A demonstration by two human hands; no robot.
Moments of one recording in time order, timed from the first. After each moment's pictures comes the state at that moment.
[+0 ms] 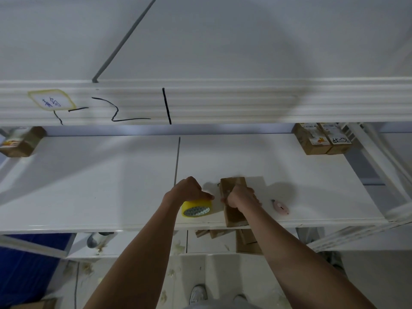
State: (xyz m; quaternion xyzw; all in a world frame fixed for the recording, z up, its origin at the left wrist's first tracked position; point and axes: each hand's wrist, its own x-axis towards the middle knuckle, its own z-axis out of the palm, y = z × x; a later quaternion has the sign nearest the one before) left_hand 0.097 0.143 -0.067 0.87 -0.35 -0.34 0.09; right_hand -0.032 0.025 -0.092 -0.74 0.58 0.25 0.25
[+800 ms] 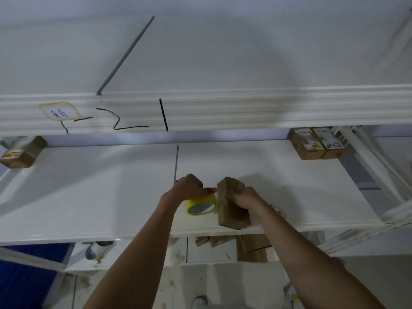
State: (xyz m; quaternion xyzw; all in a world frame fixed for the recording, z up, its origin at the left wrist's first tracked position) left_hand 0.093 0.137 -0.026 0.86 -0.41 -0.29 0.10; right_hand -0.075 0.012 -0.053 -0.70 0.52 0.05 0.50
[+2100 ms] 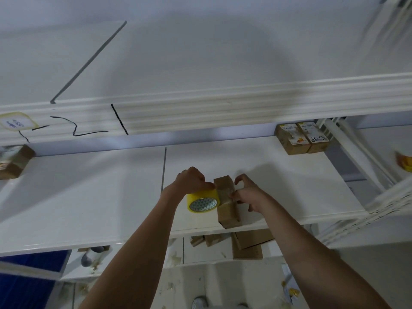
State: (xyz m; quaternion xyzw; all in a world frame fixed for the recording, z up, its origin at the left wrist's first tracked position) left_hand 0.066 0.093 -0.014 0.86 -0.42 -0.26 0.12; right_hand -0.117 -0.015 -0.016 -0.65 0.48 0.05 0.59
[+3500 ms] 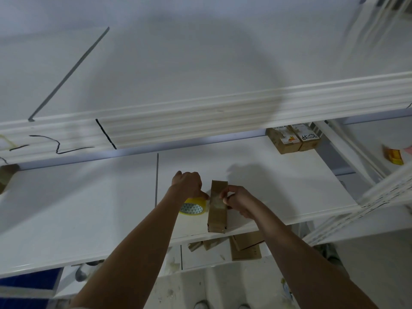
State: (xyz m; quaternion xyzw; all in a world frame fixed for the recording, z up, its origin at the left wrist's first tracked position) left_hand 0.073 0.070 -0.027 0.83 -0.54 -0.13 -0.09; right_hand -0.110 0.002 -0.020 -0.69 0.48 0.03 0.54
